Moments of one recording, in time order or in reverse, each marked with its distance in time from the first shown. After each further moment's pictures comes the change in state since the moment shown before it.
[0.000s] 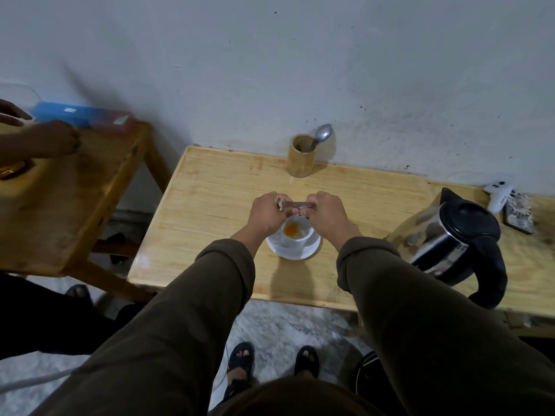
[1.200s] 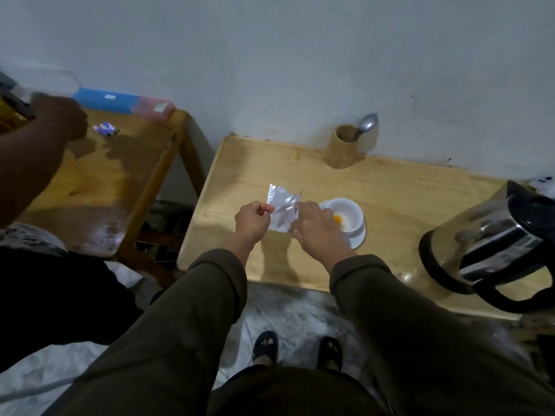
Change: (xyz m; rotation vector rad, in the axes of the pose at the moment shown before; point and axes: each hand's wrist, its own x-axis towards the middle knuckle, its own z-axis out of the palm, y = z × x) left_hand -0.031 -0.104 -0.078 -0.244 0.163 -0.313; right_hand -0.029 -0.065 0.108 -0.501 -0.046 -0.383
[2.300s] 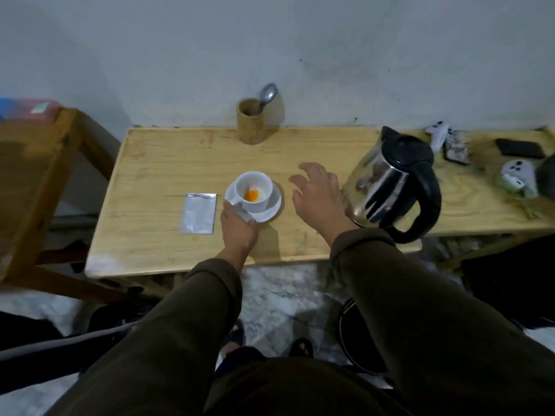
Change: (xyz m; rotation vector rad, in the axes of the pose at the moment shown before) left_hand -0.073 0.001 0.148 0.123 0.027 0.177; right_hand -0.108 0.126 -0.046 0.052 0.329 0.332
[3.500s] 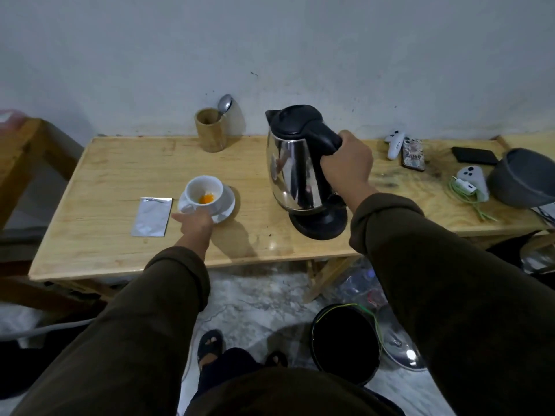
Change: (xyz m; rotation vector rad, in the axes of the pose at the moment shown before) left_hand 0.002 0.031 0.039 -0.373 0.135 -0.504; right_hand -0.005 0.110 -0.118 0.317 0.159 0.495
